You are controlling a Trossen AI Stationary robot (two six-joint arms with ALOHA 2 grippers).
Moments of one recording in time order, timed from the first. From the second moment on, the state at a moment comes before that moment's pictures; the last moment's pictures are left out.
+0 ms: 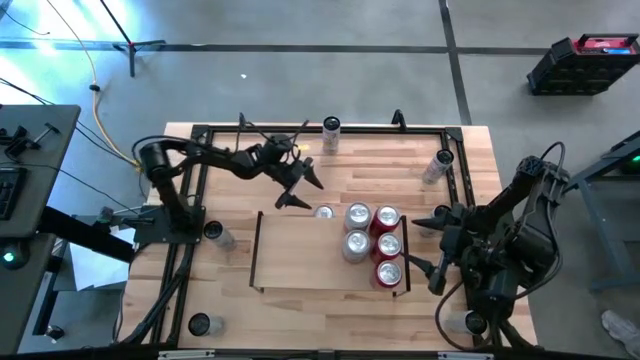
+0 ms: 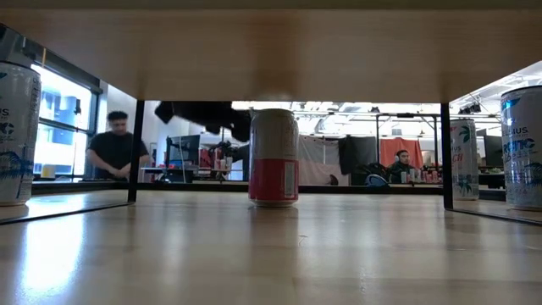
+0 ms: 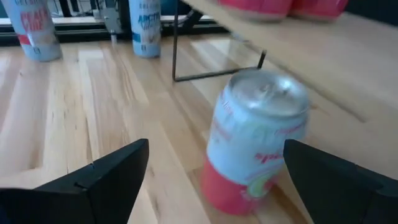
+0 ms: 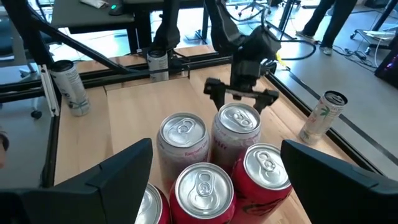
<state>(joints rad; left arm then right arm) 0.49 1.77 0.77 0.46 0.91 0.37 0.95 1.41 1.65 -1.37 1.10 1.05</state>
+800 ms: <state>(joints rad) 0.47 1.88 0.76 0.55 1.05 0.47 0.95 1.41 1.65 -1.37 1.14 1.08</state>
